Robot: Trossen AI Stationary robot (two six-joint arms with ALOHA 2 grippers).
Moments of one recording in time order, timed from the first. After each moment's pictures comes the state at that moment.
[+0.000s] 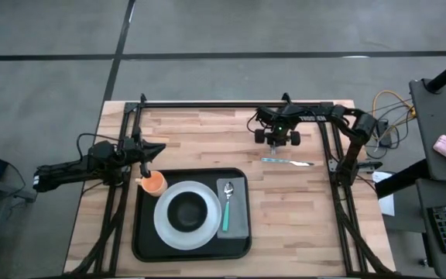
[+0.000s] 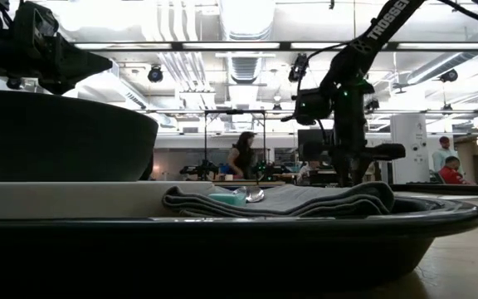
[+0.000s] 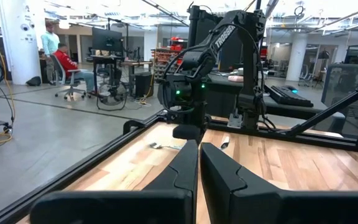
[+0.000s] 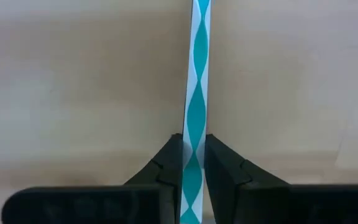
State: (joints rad) left arm 0.15 0.03 0.11 -0.03 -0.16 -0.04; right arm -0.55 1.81 1.07 -0.79 -0.08 1.09
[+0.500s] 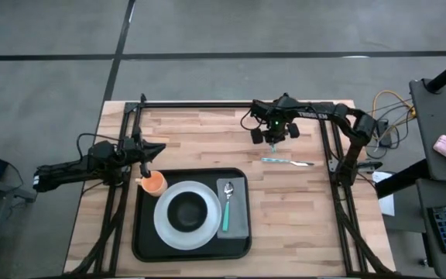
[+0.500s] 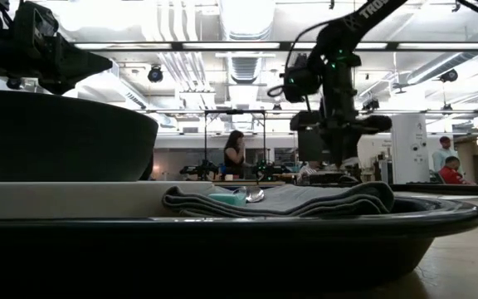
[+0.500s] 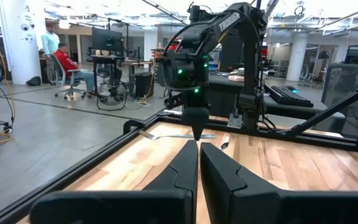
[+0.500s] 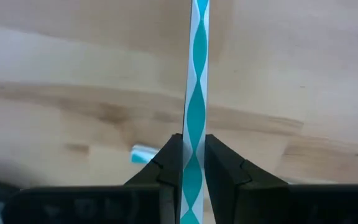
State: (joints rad) left arm 0.15 0.03 0.11 -0.03 -0.16 -0.04; right arm -0.49 1.80 1.29 -1.07 -0.09 0.92
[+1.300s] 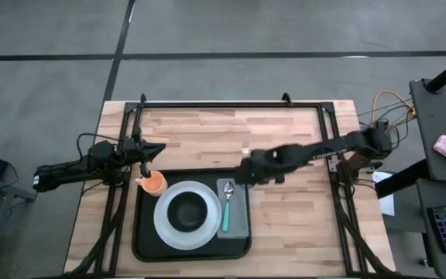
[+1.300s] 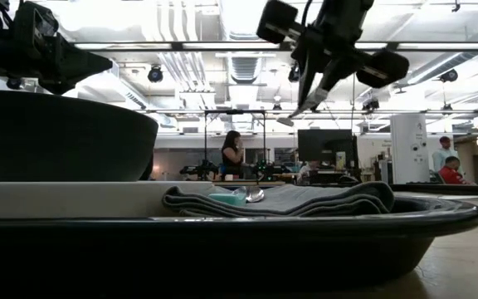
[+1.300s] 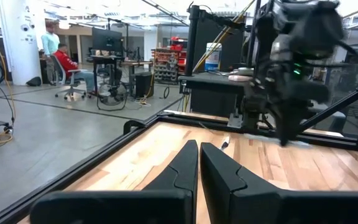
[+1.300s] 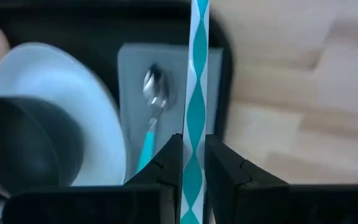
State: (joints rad) left arm 0.15 0.03 0.11 -0.03 -0.16 -0.04; right arm 0.13 1.67 1.32 -0.81 0.06 1.62
